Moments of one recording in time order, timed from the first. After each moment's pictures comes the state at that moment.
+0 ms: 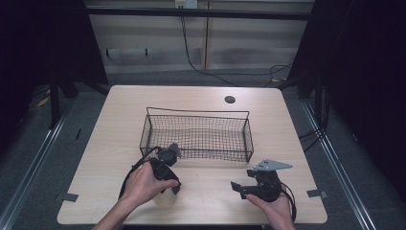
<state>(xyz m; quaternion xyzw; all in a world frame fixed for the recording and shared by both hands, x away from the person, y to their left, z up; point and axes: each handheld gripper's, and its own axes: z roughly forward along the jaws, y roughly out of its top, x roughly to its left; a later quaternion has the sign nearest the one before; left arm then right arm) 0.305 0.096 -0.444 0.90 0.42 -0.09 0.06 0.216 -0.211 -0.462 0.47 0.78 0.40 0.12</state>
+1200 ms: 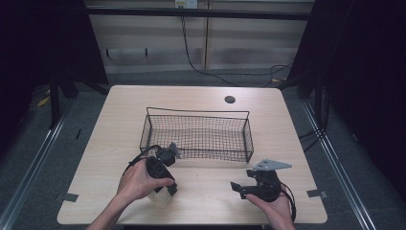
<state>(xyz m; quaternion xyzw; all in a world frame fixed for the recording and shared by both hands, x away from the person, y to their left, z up) 0.310 0.105 -0.434 0.92 0.37 -0.11 0.06 0.217 -0.211 -0.463 0.47 0.78 0.40 0.11</state>
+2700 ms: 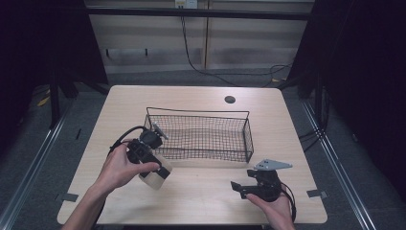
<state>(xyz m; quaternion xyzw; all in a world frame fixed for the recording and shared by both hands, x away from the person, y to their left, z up) 0.319 0.136 -0.364 0.93 0.33 -0.08 0.16 0.217 -0.212 -0.463 0.48 0.77 0.40 0.11</state>
